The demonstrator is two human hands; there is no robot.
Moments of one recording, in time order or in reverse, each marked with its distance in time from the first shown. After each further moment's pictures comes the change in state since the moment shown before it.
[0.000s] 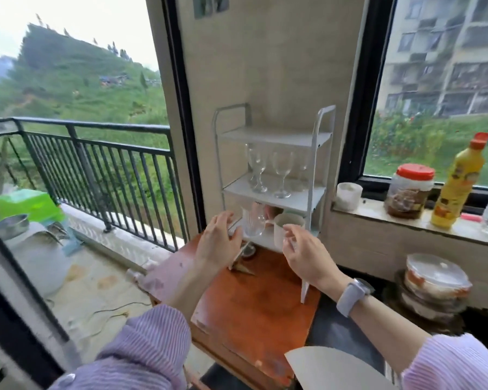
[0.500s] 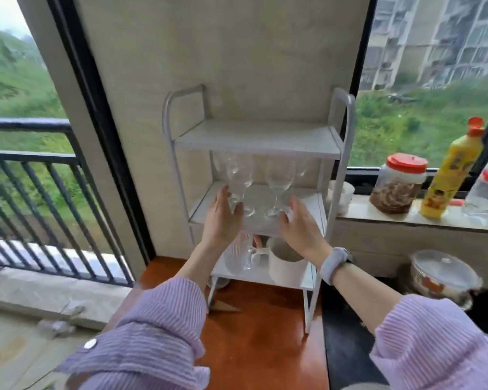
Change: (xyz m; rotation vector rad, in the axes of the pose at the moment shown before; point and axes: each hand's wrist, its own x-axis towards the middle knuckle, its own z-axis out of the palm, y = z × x) left_hand 0.224 -0.067 0.114 -0.284 -0.201 0.099; right_hand 0.191 0.040 0.052 -0.030 0.286 0.279
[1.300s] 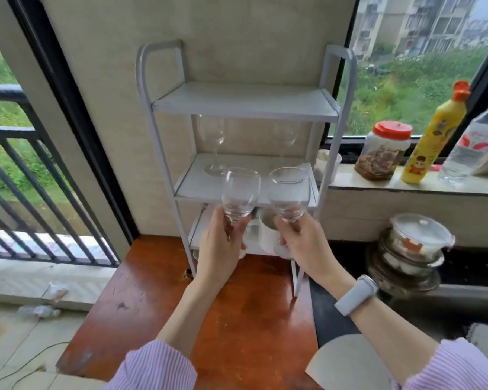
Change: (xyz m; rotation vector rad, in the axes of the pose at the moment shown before) left_hand -0.102 0.003 -0.007 -0.292 -0.065 0.065; right_hand -0.080 0.004 0.000 0.421 0.010 -0.010
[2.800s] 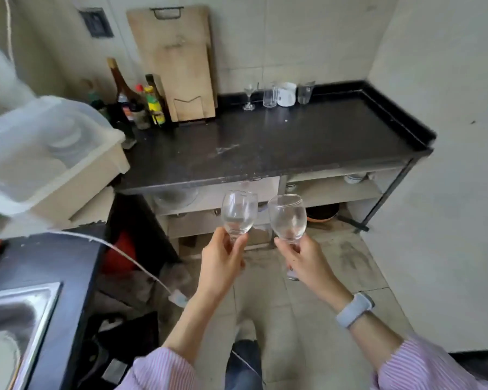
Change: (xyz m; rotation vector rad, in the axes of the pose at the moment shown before) left_hand -0.693 0.419 0.539 -0.426 -1.725 0.385; right_hand -0.838 -0.024 -0.499 -0.314 1.678 0.806
